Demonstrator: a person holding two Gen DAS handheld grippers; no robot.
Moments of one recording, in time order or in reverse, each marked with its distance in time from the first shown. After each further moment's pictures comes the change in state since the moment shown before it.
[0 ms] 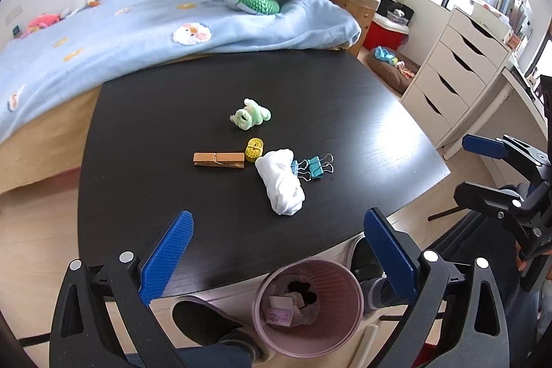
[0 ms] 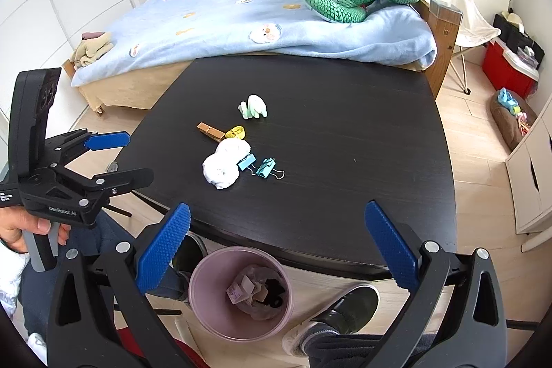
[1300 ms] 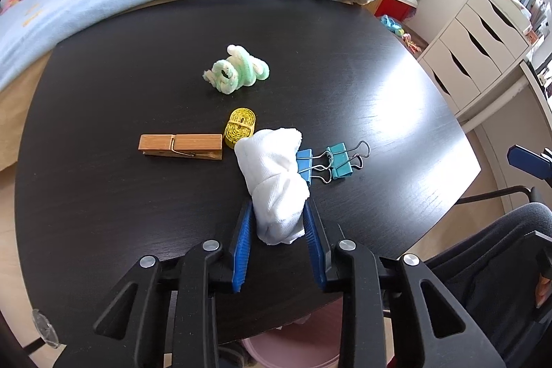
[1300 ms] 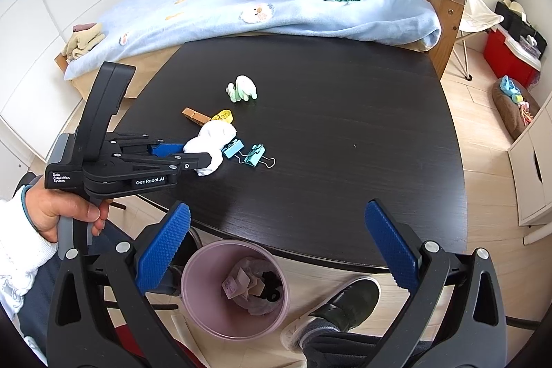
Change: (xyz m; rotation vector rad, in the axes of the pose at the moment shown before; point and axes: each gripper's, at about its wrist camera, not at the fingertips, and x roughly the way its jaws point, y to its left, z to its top) left arm 0.098 0.011 0.011 -0.035 0.156 -0.057; right arm 0.030 -0.008 -0.004 0.010 0.062 -0.007
